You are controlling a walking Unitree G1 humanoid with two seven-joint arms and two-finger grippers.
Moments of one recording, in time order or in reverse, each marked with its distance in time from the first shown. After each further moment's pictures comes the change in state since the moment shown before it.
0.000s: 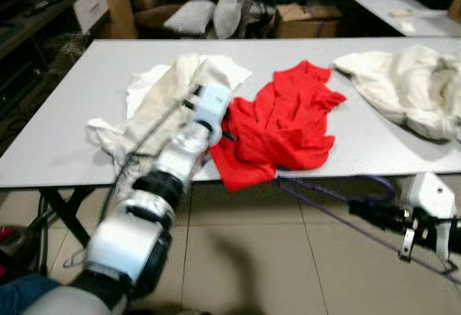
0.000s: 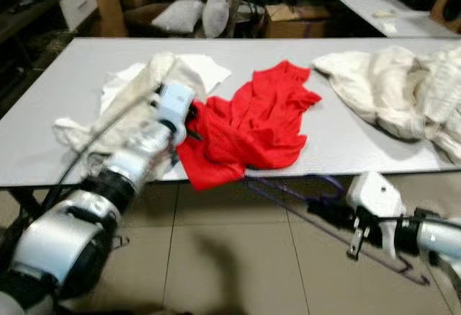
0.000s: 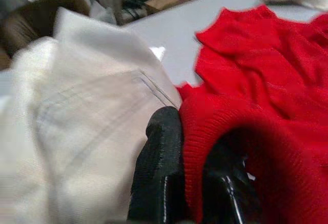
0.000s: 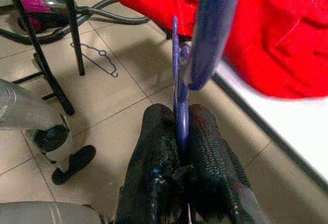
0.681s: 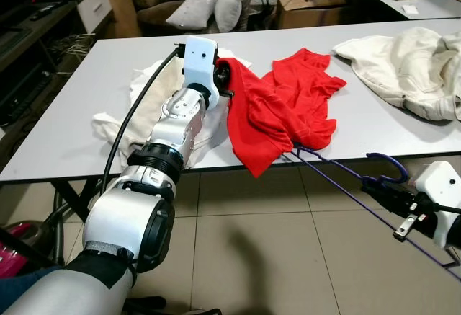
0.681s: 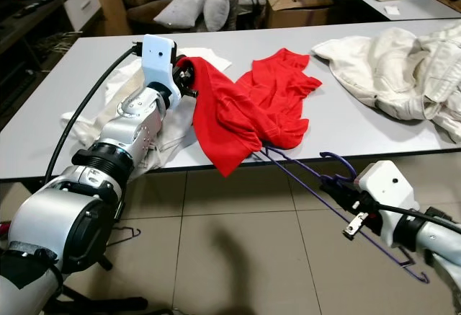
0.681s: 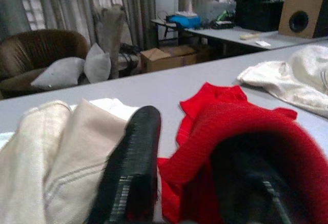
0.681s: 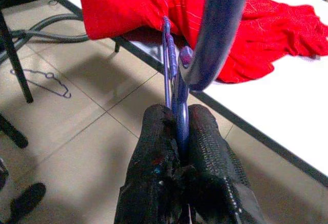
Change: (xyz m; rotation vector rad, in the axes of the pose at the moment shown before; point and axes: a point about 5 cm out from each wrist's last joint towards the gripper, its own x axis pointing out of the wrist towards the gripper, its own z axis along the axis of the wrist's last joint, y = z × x) left arm 0.007 0.012 0.051 -0.220 -0.209 -0.023; right arm -0.002 -0.004 0.008 0.034 -0.036 -0.300
